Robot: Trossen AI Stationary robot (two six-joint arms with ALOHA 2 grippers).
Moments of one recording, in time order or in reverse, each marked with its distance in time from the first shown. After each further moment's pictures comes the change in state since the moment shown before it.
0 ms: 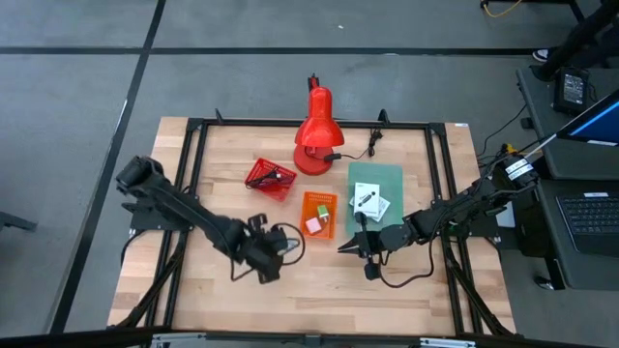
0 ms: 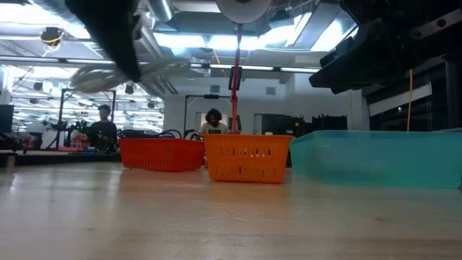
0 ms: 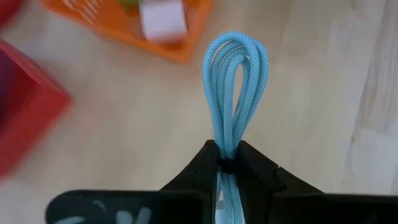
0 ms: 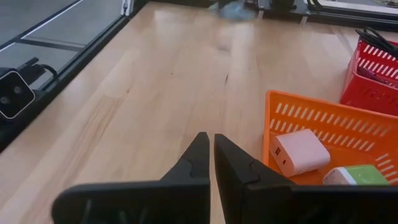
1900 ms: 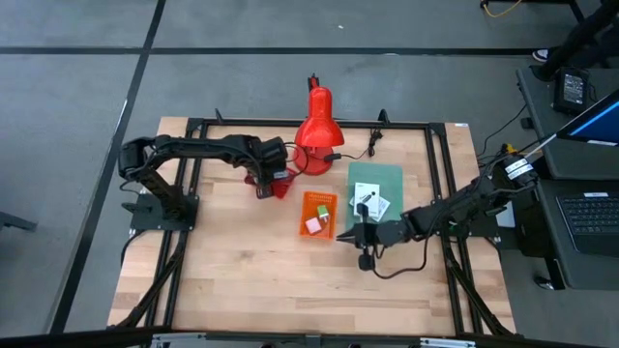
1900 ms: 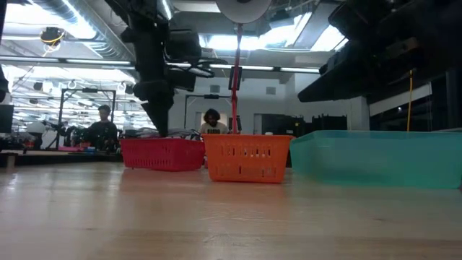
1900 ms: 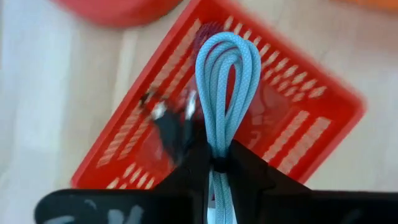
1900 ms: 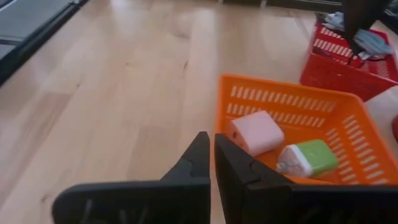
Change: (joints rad) left arm 0.860 -0.087 -0.227 0.109 0.294 0.913; right arm -0.047 0.000 0.000 -0.050 0.091 0.029
